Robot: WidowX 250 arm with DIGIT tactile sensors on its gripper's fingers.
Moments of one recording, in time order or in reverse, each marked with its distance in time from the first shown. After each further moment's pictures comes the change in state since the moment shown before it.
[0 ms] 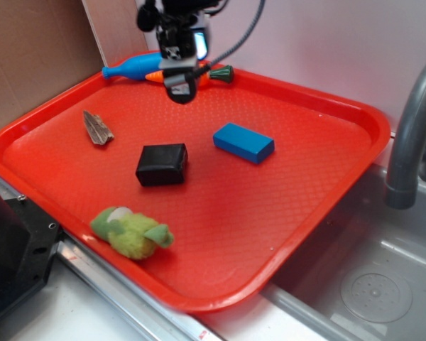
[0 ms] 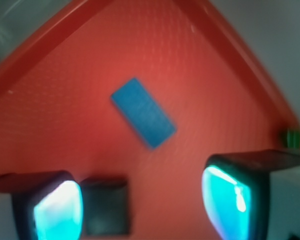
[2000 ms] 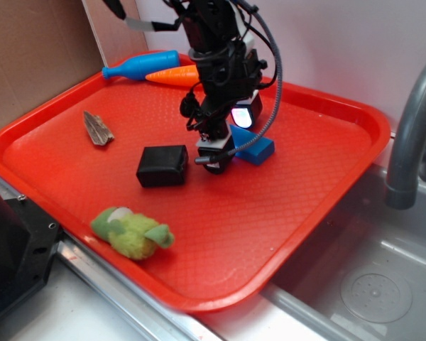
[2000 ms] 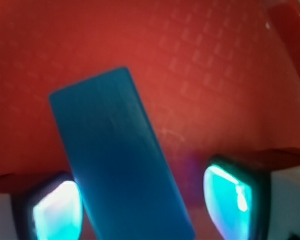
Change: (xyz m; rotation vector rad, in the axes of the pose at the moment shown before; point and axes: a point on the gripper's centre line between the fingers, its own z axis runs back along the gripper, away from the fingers) arm 0.017 0.001 -0.089 0.022 -0.097 -0.239
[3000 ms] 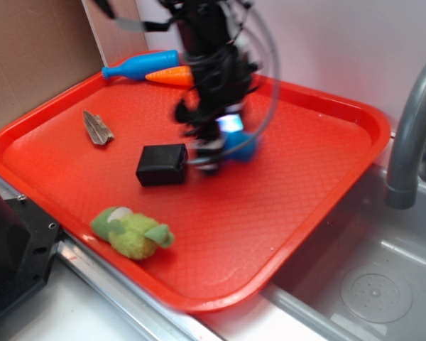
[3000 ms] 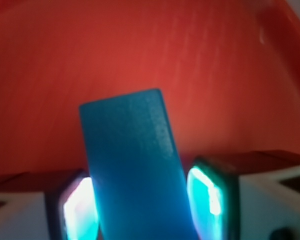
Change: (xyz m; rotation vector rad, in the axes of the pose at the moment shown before) arm -0.013 -0.015 0.020 -0.019 0.068 0.192
